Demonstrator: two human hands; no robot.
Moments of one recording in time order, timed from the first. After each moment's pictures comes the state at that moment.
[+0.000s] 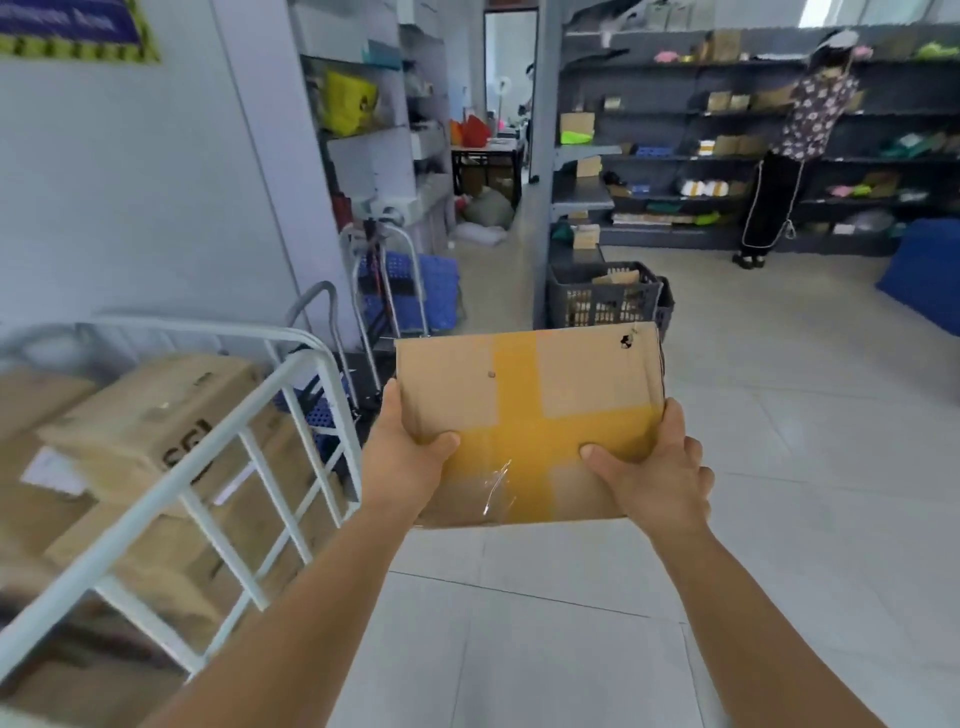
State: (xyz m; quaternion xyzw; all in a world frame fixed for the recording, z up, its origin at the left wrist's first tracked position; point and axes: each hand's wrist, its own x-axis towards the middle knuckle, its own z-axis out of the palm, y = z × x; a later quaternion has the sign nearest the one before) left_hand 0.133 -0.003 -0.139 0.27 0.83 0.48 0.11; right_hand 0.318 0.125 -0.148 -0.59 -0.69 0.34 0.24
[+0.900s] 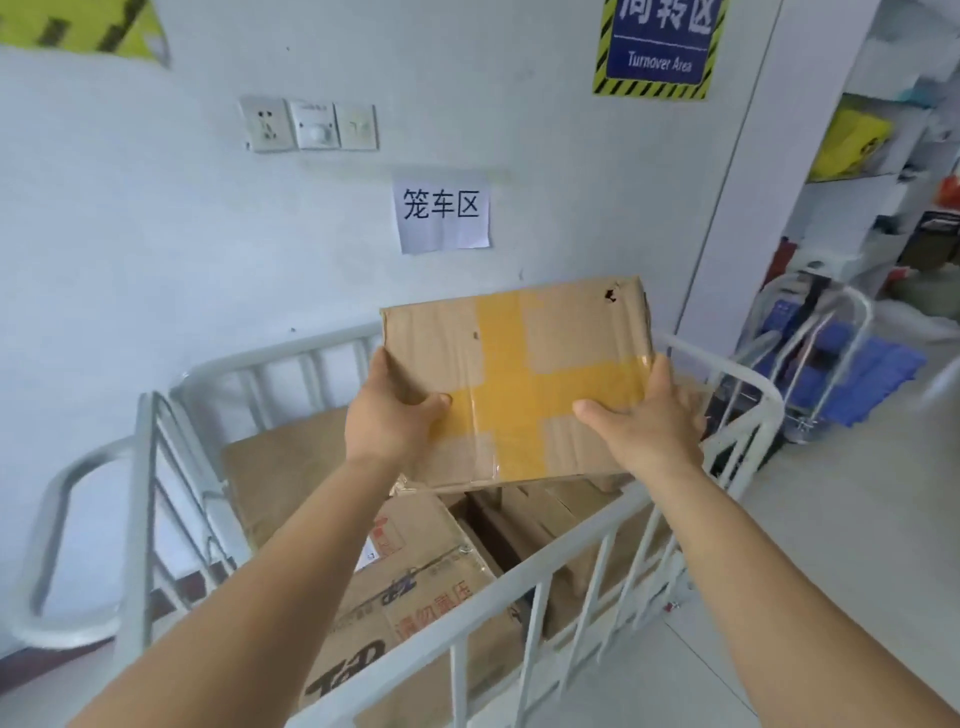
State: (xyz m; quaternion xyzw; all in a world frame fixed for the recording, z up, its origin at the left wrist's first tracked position) left_hand -0.109 -0.525 -0.086 -0.06 0.86 0.50 -0.12; right_hand -0.073 -0.292 -0.077 -0.21 -0.89 0.38 0.12
